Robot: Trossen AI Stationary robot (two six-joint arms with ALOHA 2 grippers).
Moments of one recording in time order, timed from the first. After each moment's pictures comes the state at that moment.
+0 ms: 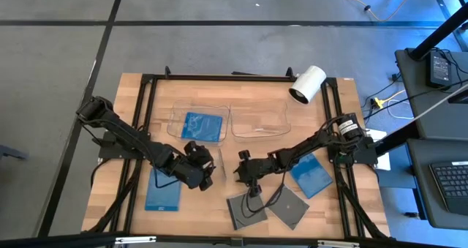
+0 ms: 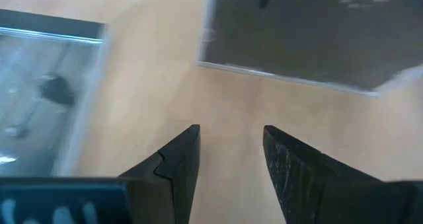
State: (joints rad) left arm -0.49 1.49 0.98 -0.47 -0.57 -0.88; right arm 0.31 1.99 0.94 0.35 0.10 -0.15
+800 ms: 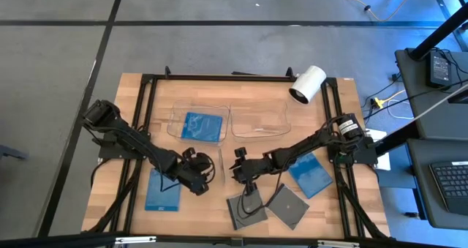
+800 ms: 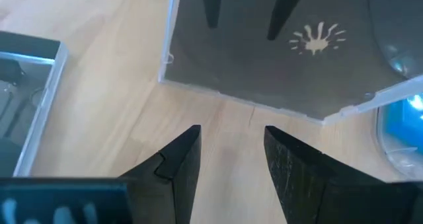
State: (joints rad) left arm -0.51 1.58 0.88 -0.42 -0.42 -0.90; right arm 0.31 1.98 1.06 0.19 0.19 -0.22
